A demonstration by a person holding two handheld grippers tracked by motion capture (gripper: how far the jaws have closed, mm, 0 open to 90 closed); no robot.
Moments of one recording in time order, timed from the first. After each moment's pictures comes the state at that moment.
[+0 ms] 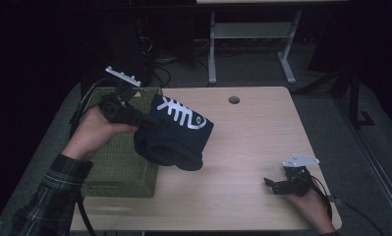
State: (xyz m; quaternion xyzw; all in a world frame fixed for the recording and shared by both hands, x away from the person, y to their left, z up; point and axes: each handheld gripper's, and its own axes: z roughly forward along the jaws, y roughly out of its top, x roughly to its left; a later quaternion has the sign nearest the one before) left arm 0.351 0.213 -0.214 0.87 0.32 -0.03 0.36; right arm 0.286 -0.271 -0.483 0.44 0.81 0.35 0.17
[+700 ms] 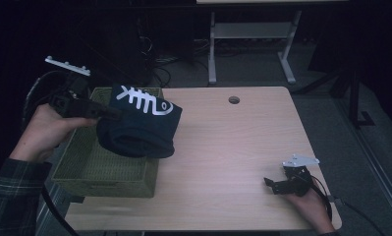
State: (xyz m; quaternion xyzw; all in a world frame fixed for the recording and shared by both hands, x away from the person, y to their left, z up) left arm 0.336 0.296 -0.185 0.84 0.38 0.00 0.39; right arm 0.286 -0.272 -0.483 0.44 0.81 0.35 0.17
